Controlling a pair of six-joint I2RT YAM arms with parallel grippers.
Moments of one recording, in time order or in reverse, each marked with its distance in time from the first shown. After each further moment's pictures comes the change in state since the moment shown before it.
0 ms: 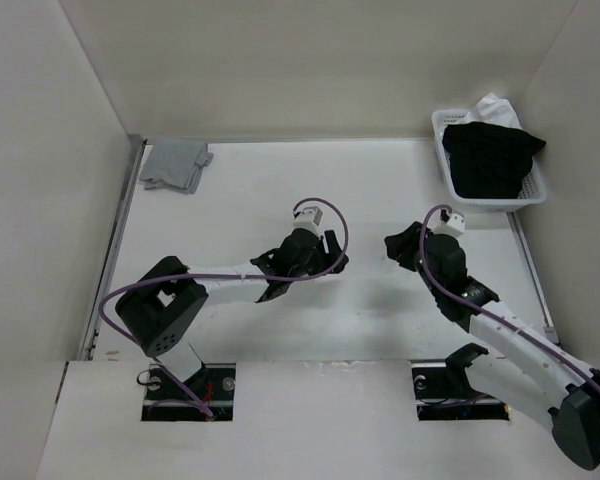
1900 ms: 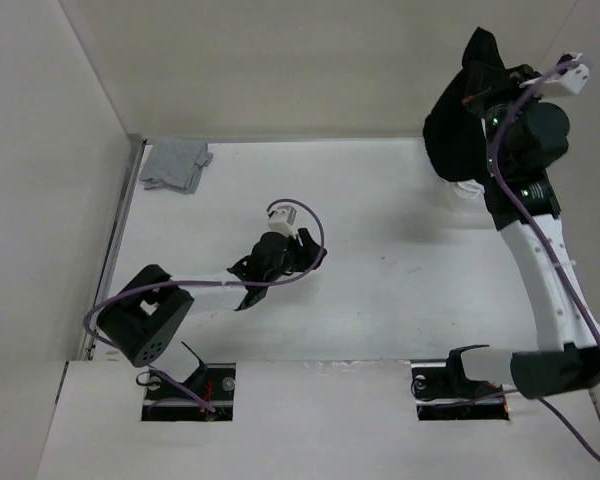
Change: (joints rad) left arm 0.091 -0.069 -0.179 0.248 0.055 0.087; right arm -0.444 0.482 1.030 0.075 -0.060 -0.219
